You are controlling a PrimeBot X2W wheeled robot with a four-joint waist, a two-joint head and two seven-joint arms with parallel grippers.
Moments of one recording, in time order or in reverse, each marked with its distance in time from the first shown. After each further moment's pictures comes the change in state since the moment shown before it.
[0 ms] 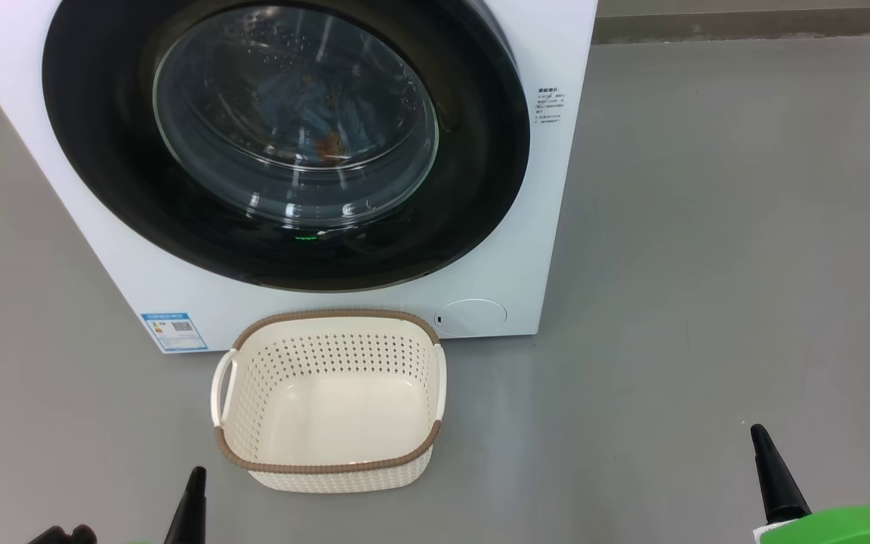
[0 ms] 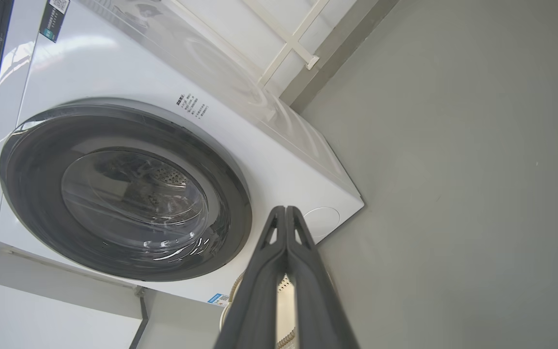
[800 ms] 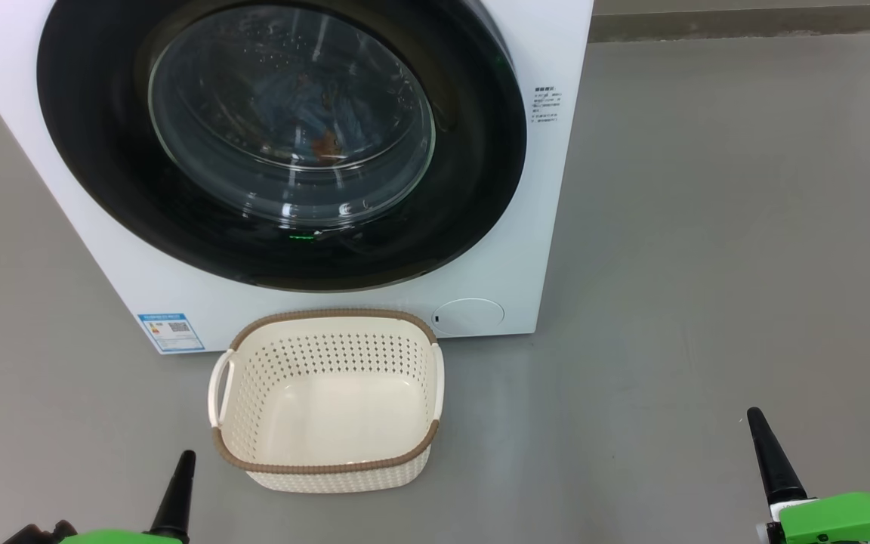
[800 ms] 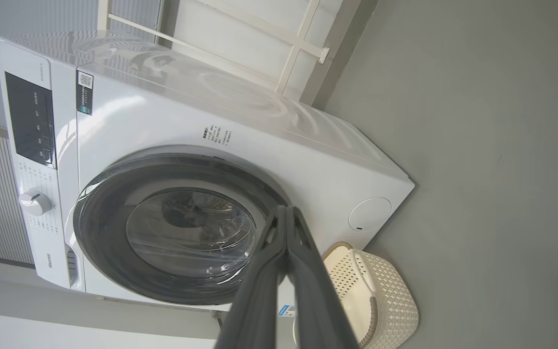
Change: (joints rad) left arm -0.039 0.001 0.048 0.018 -0.243 -0.025 0.070; right arm -0.035 0.008 -0.002 0.002 0.294 -0.001 0.067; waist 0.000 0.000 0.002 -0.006
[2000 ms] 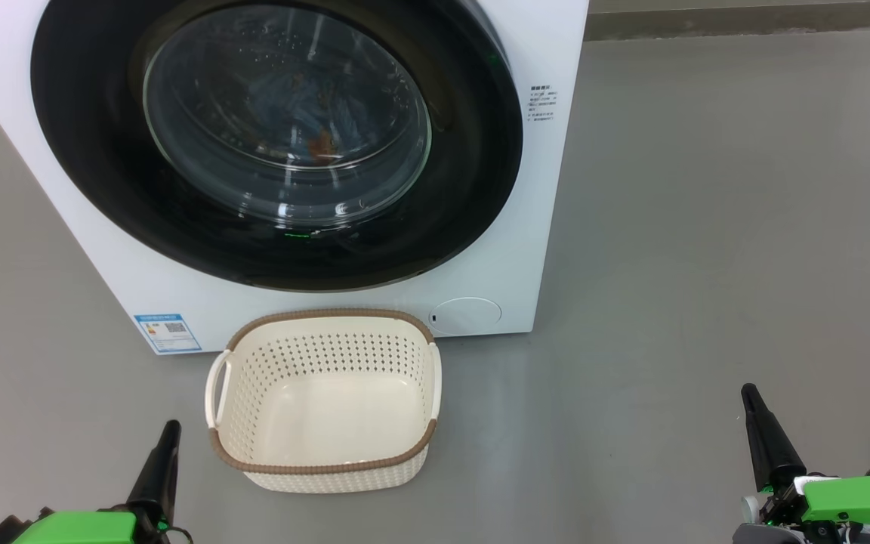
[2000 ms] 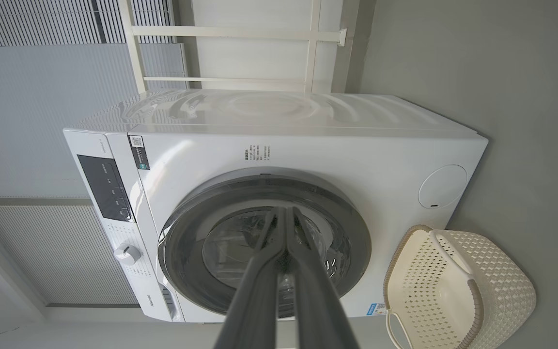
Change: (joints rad) left arm -0.058 0.000 0.064 0.022 -0.296 -0.031 0.087; right arm -0.046 0.011 -0.001 0.003 0.371 -0.007 0.080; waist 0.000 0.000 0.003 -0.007
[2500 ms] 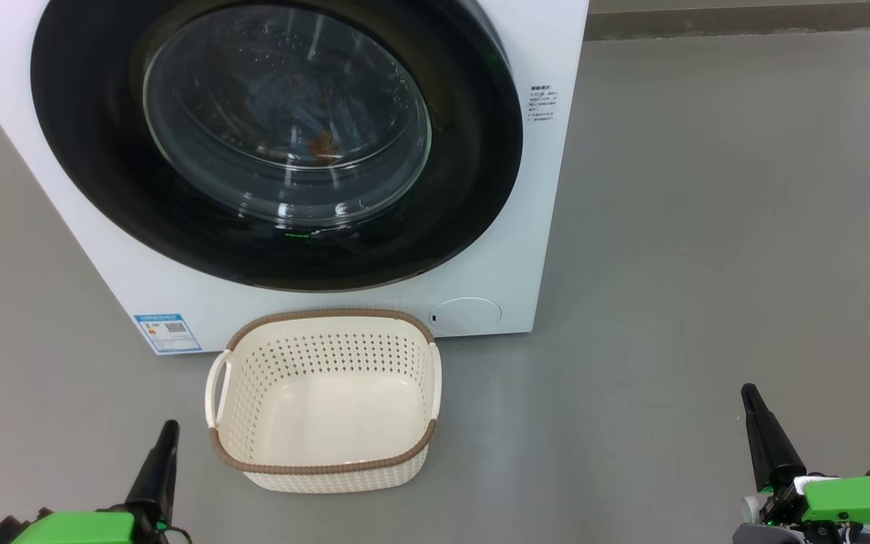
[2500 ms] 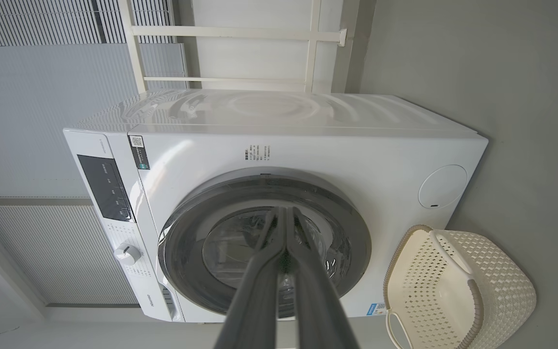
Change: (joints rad) left arm 0.000 -0.001 0.004 0.000 0.000 0.000 0.001; right arm 0.000 0.000 0.000 0.000 0.000 0.000 0.000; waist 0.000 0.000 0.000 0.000
